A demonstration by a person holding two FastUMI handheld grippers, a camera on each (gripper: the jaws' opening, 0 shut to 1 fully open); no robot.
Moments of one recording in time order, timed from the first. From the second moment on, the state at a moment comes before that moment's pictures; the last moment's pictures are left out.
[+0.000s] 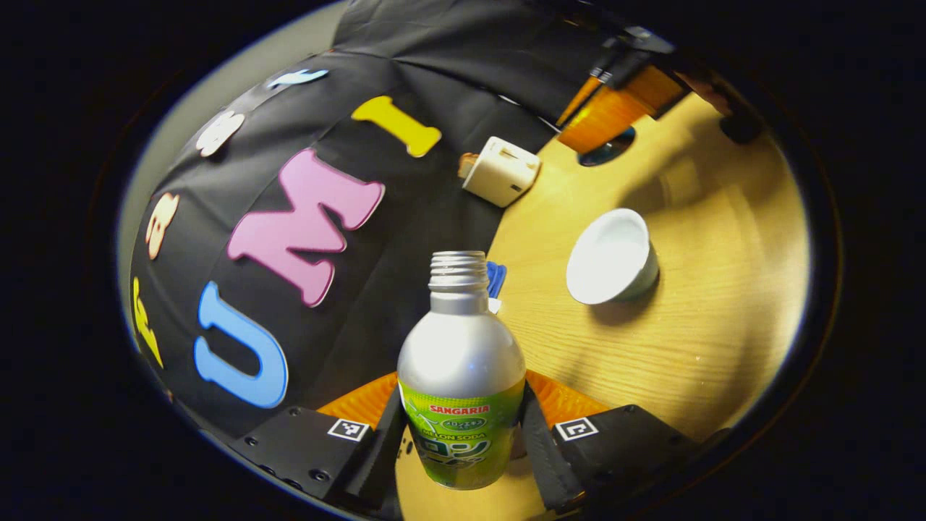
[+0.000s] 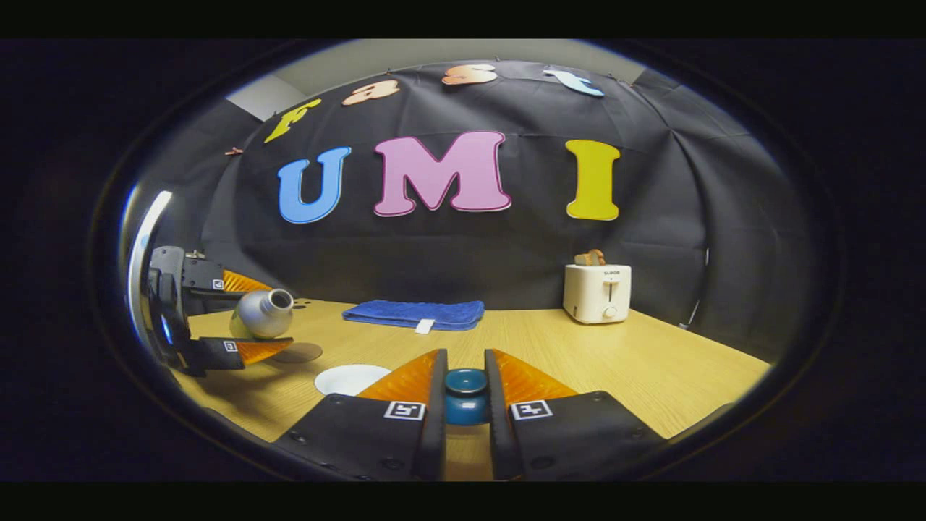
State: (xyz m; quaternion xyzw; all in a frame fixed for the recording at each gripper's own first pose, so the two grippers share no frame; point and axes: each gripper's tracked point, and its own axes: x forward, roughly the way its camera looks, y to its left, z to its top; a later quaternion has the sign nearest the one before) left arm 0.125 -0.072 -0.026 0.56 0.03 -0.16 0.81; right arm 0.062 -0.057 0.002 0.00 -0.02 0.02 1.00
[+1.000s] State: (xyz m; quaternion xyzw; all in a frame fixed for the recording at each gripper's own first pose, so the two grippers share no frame) left arm 0.128 -0.091 -0.054 0.76 0.08 -0.24 0.60; right arm 0.063 -0.055 0.002 0.00 -0.01 0.04 1.00
